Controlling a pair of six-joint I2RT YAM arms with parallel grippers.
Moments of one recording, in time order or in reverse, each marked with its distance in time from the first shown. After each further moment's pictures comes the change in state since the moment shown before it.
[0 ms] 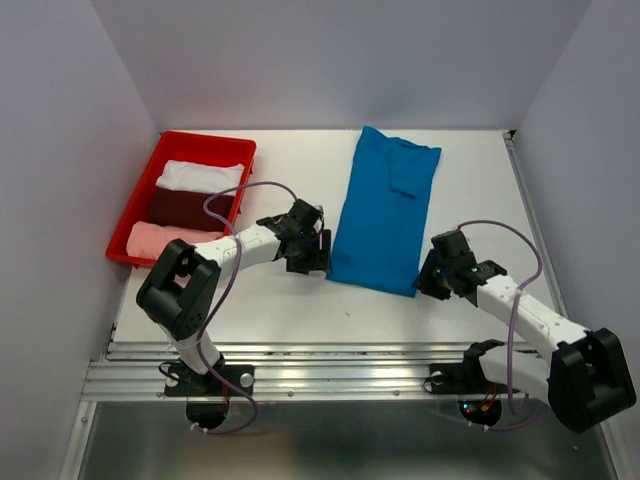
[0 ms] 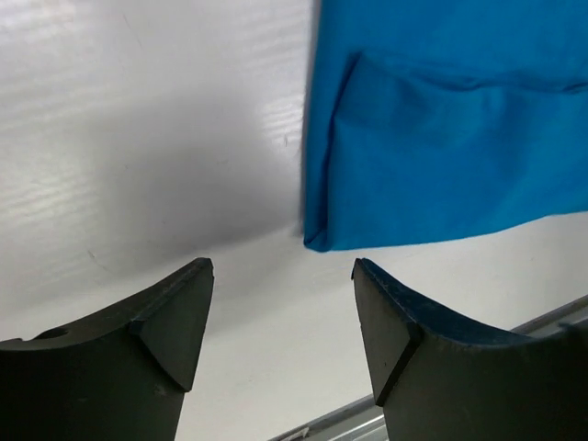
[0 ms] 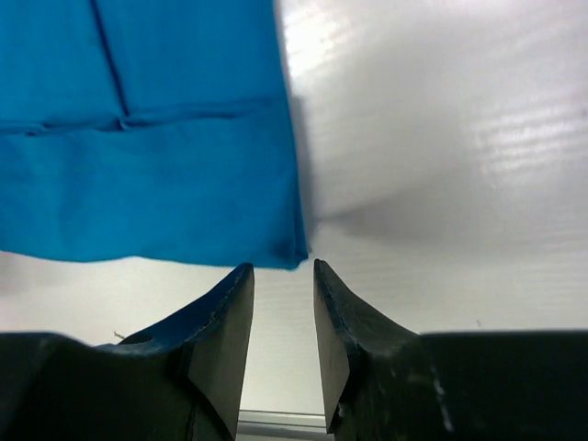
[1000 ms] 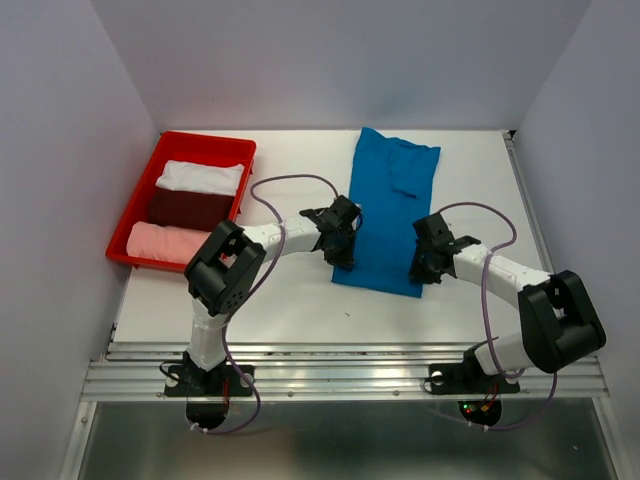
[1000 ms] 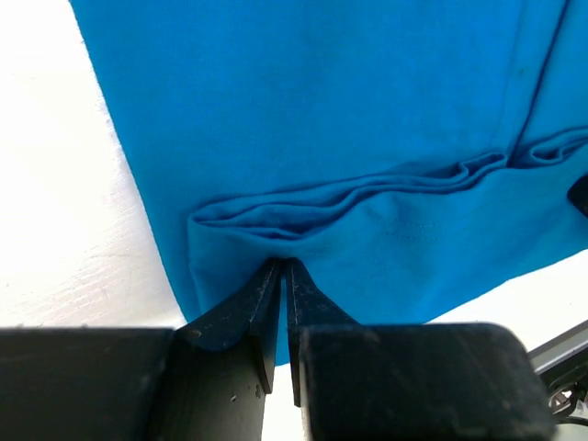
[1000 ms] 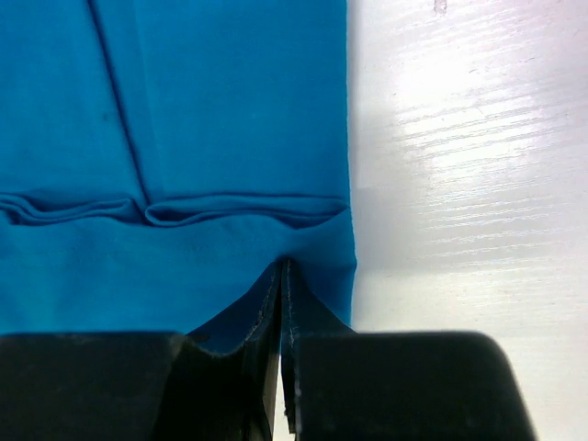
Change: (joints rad) left arm -0.119 0.297 0.275 0.000 0.007 0.008; right arm 0.017 0.281 0.128 0.029 0.044 -0.089
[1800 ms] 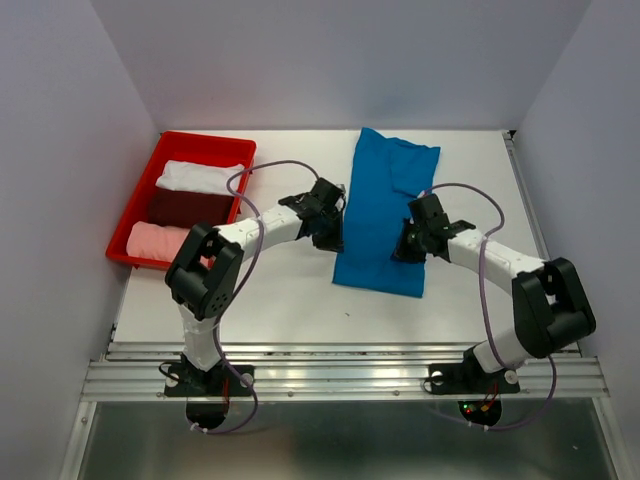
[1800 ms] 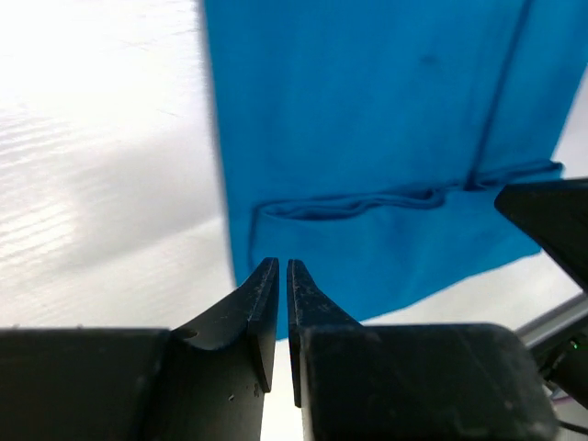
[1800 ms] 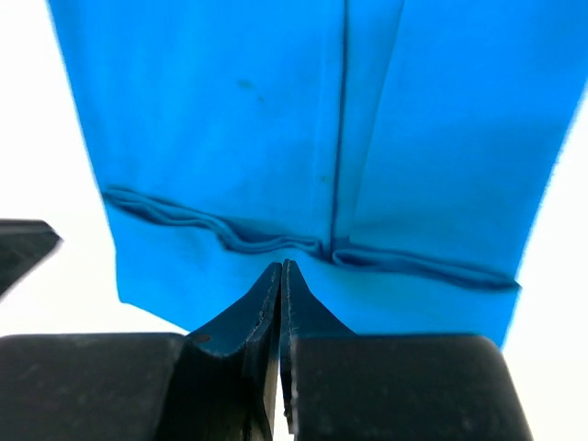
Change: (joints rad) left arm 0.099 -0.090 -0.003 -0.018 0.021 -0.021; right arm 0.000 0.114 0.142 0.106 -0.214 -0.012
